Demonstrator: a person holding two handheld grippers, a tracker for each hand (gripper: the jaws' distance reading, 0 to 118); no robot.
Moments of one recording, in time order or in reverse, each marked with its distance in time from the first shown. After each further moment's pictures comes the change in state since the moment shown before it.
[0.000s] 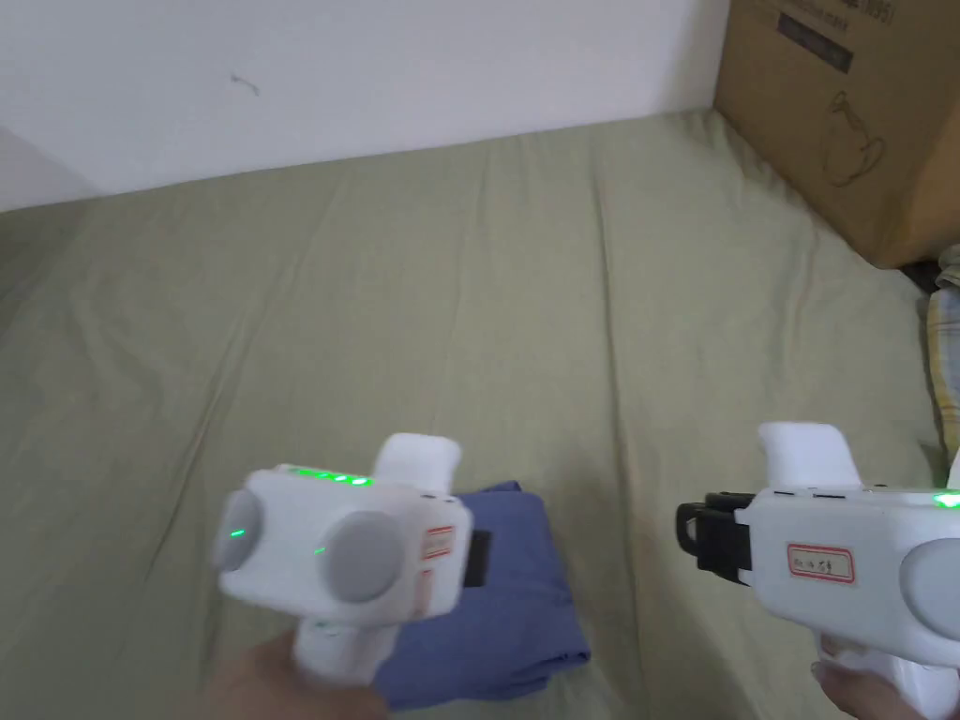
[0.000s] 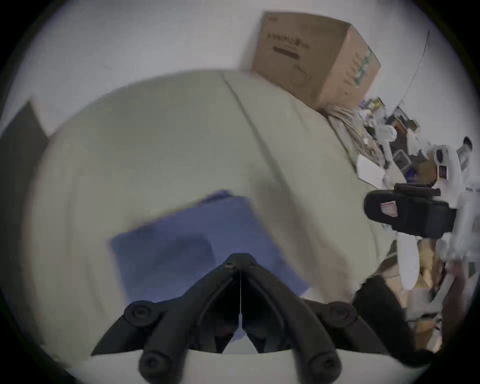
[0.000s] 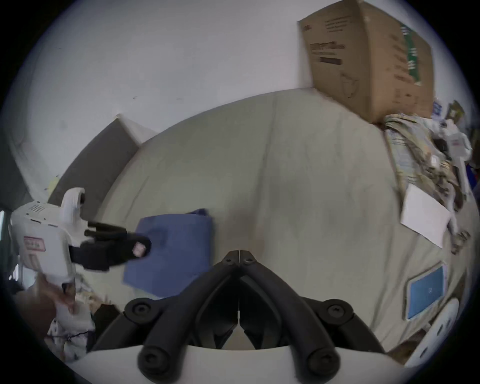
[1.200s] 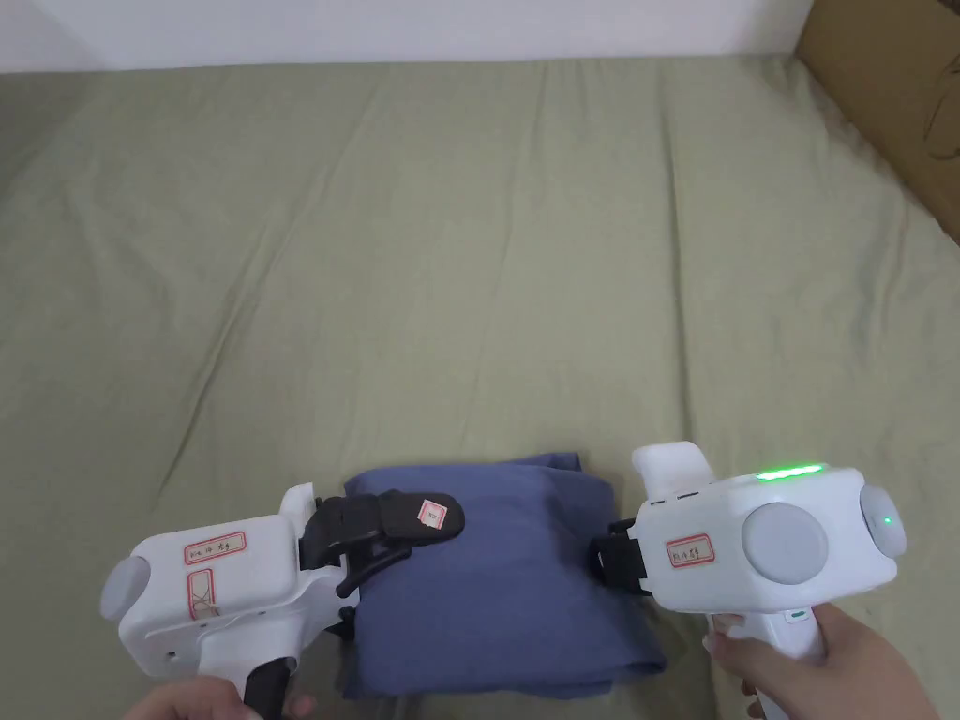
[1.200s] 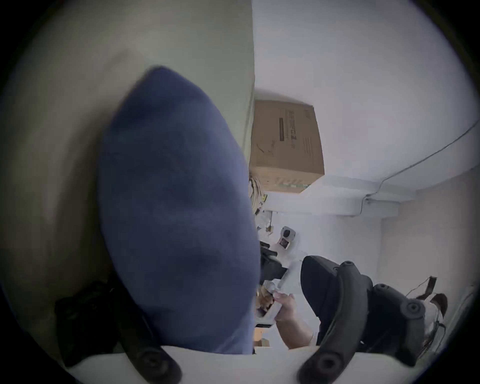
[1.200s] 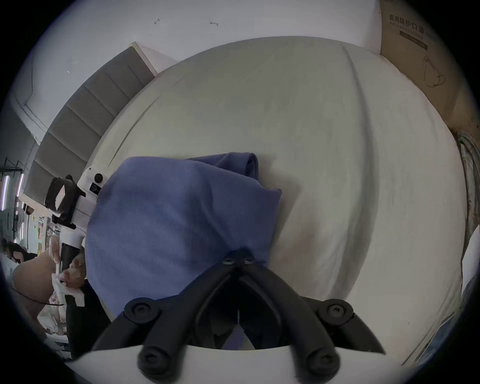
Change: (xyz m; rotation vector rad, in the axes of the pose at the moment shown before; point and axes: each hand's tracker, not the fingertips) left arm -0.160 -0.095 -0.153 -0.079 -1.131 0.887; right arm -0.038 0.003 -0.153 -0.317 0.011 0.156
